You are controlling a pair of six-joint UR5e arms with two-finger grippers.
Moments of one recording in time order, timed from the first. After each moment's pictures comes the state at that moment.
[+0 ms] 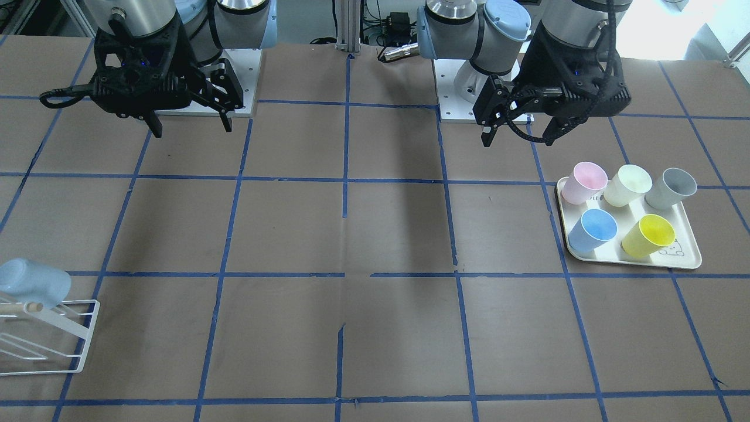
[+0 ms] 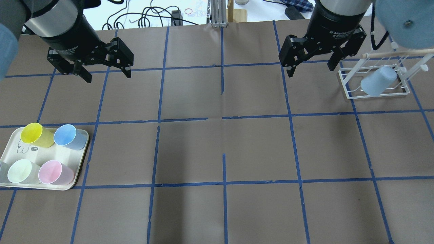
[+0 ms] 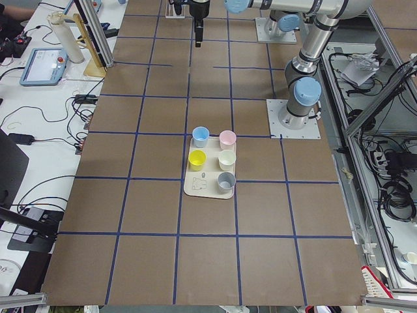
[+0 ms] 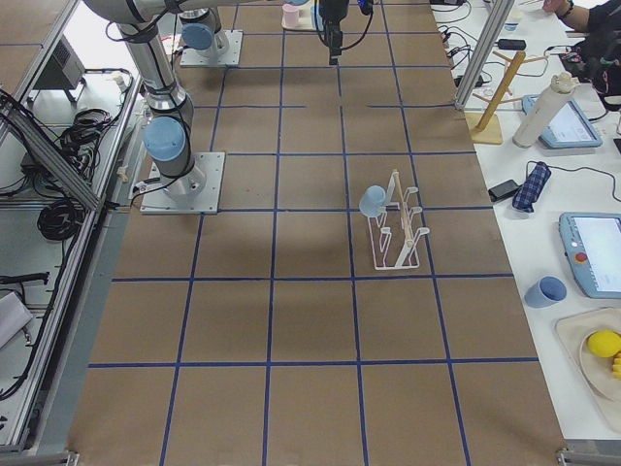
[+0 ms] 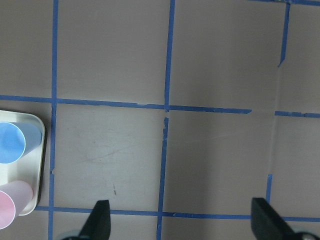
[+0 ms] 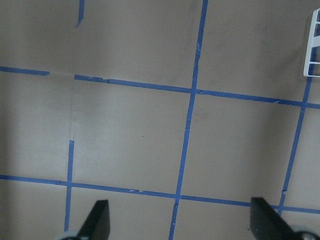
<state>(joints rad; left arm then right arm) -1.55 -1.53 -1.55 -1.57 1.55 -0.06 1.65 -1.55 1.46 -1.47 -1.57 -0.05</state>
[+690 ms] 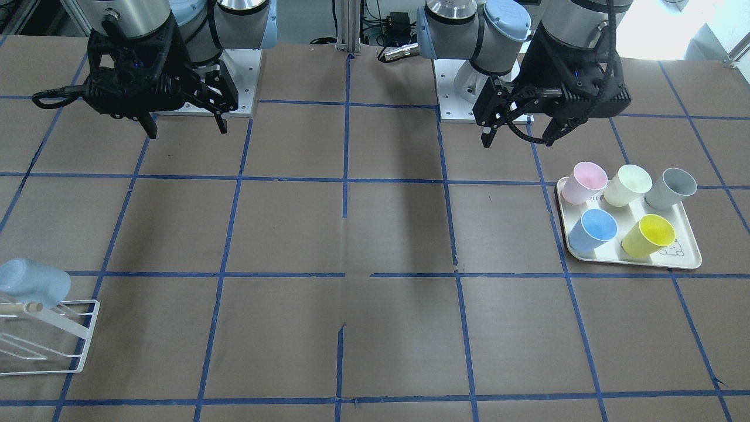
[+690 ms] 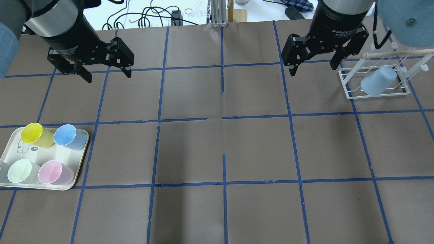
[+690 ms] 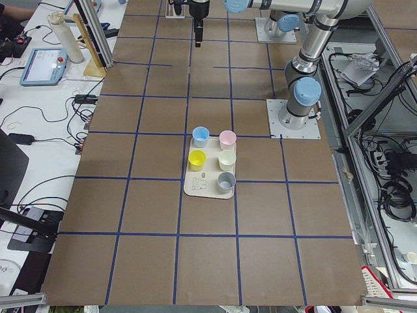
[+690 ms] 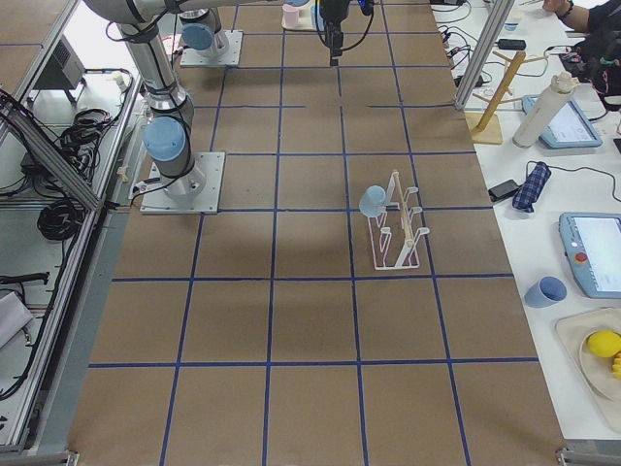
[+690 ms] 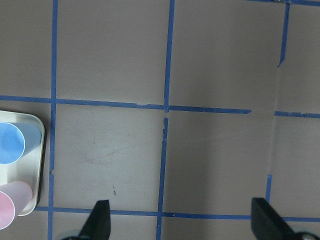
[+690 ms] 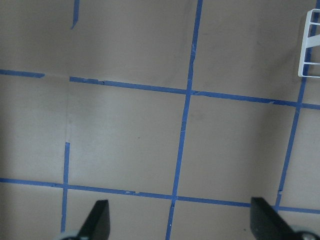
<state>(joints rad) -1.55 -1.53 -1.55 -1.57 1.55 -0.06 1.63 -1.55 1.46 -1.48 -1.57 -0.06</state>
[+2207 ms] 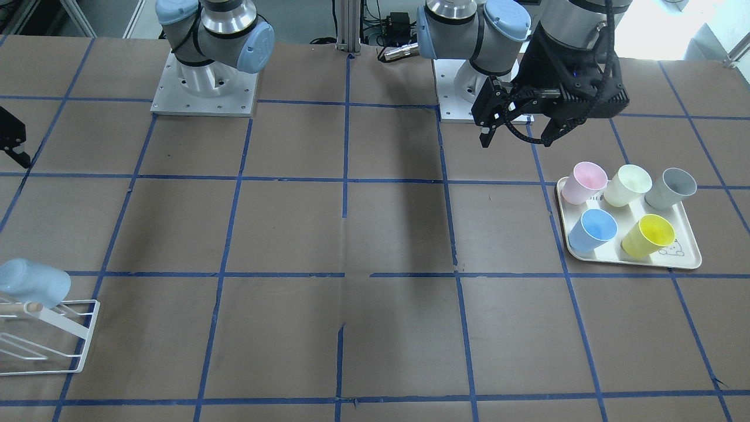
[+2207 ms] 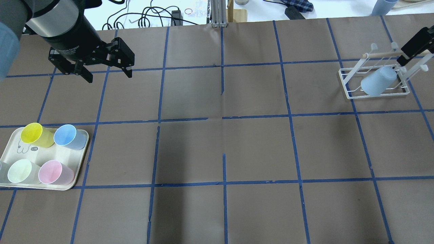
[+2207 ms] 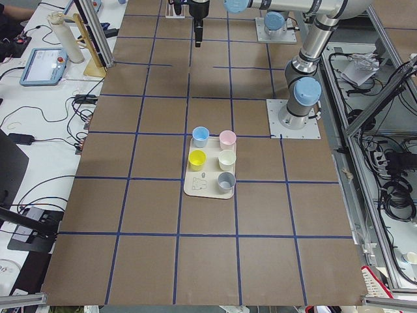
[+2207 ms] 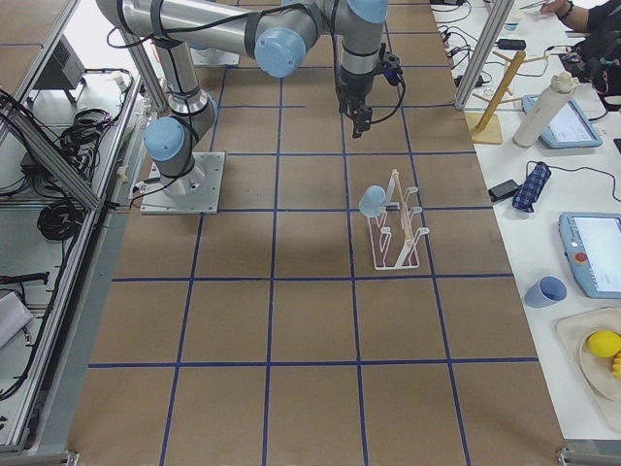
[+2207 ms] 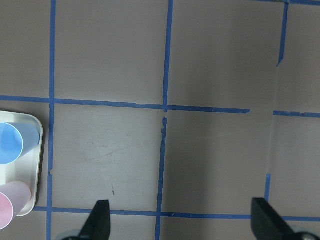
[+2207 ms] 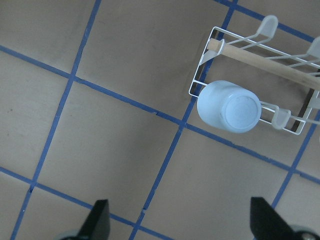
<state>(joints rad) -1.55 -1.53 -1.55 -1.57 1.54 -0.06 1.11 -1.46 1.47 -1.57 -1.52 -0.90</state>
